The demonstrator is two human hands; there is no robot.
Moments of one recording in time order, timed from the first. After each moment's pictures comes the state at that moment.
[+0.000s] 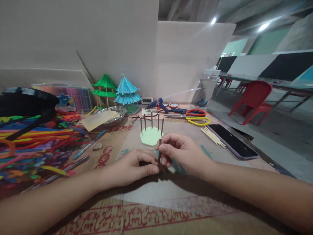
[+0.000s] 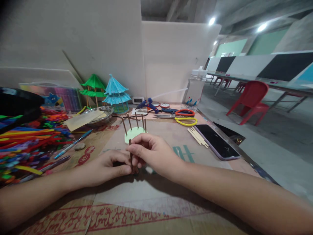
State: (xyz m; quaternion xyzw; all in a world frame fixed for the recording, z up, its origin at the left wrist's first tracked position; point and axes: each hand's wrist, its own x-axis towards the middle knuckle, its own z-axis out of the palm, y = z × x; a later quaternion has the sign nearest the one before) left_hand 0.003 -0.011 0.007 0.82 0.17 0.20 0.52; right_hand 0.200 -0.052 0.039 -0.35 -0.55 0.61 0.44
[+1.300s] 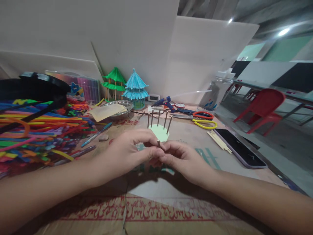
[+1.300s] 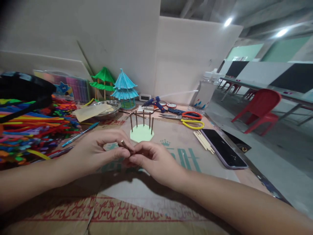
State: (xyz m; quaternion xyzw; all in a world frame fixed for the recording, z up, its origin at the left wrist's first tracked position) left_hand -0.011 -0.028 0.054 0.84 0.28 0.35 0.31; right_hand 0.195 -0.058 0.024 -0.35 -0.56 0.64 0.39
